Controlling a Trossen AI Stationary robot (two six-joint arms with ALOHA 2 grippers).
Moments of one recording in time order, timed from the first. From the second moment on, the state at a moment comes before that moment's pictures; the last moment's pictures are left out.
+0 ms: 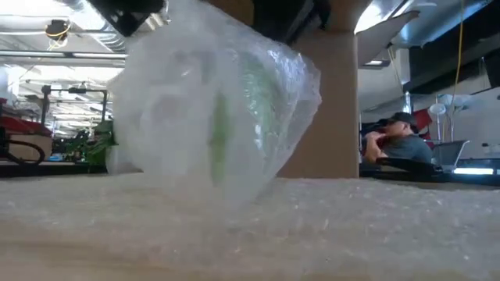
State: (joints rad) left arm -0.60 1.39 0.89 -0.12 -0.38 -0.39; right arm 0.51 2.18 1.96 -1.09 0.50 0.84
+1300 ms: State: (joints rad) left arm -0.54 1.41 0.89 -0.18 -0.29 -0.31; right arm 0.85 1.96 1.35 -0.91 1.15 1.88
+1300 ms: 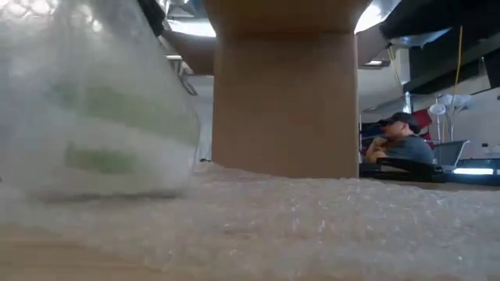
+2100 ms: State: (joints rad) left arm -0.31 1.27 0.86 -0.21 -0.27 -0.18; right arm 0.35 1.80 0.56 0.79 0.26 0.49
